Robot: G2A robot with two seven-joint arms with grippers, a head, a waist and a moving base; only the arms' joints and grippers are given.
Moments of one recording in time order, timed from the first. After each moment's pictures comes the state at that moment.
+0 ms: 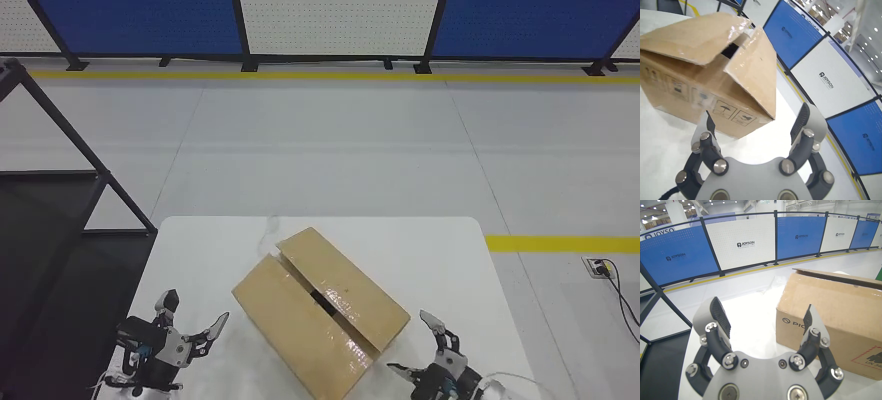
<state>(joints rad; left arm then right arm) 1.58 -1.13 -1.62 -1.86 1.30 -0.24 0.24 -1.52 -1.16 1.46 -1.90 -1.95 -0.45 -0.26</state>
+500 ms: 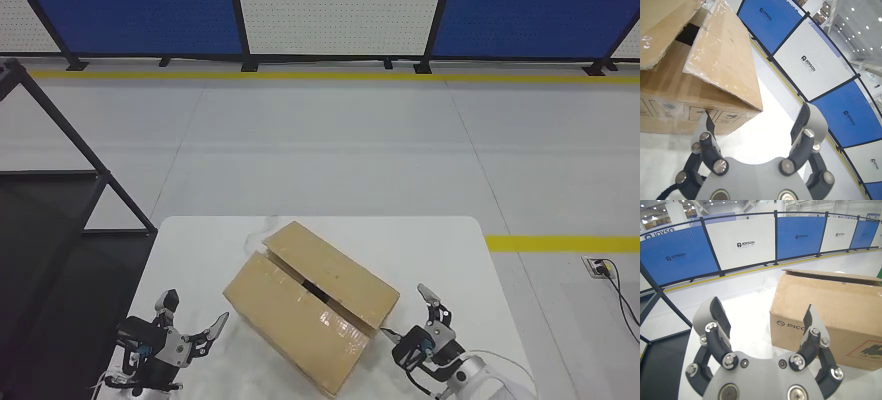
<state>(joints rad) 1.58 -1.13 -1.62 -1.86 1.30 -0.24 0.24 -1.38 -1.18 1.36 -1.83 -1.91 -0.28 -0.10</state>
